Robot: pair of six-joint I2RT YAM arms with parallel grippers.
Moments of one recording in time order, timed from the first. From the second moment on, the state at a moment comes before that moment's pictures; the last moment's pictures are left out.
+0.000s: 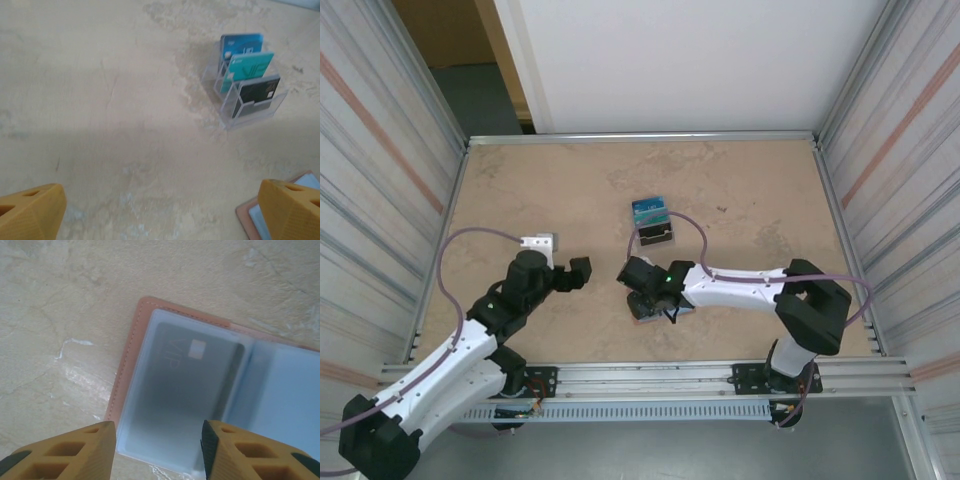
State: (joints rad) left arm -0.56 0.72 0.42 -0.28 -0.17 -0.45; right arm 1.12 1.64 1.02 -0.59 0.16 0.59
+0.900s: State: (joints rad) left arm -0.56 0.76 0.41 -0.29 -0.15 -0.50; right arm 1.11 1.74 1.02 -0.56 0.15 0.59
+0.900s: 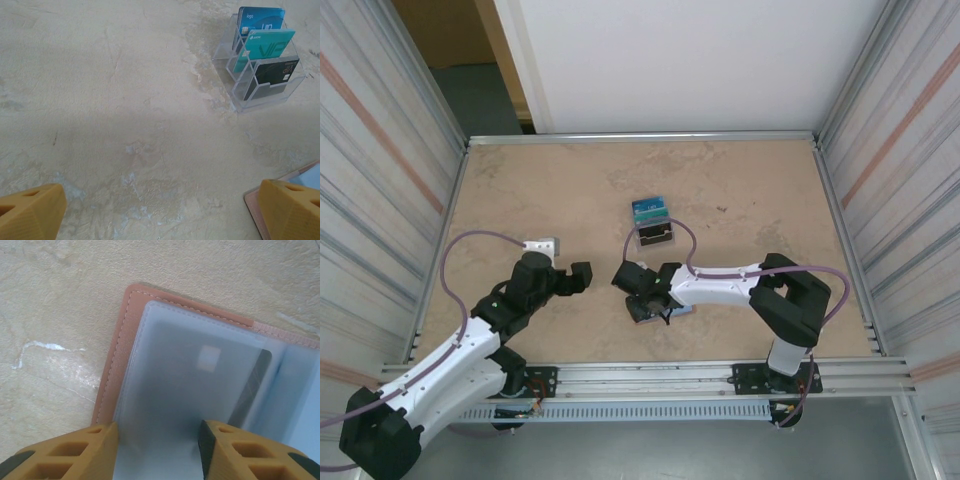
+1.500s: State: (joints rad) left arm -0.68 0.78 0.44 -0.28 -0.21 -0.44; right arm 0.94 1.61 0.85 -0.36 -0.14 0.60
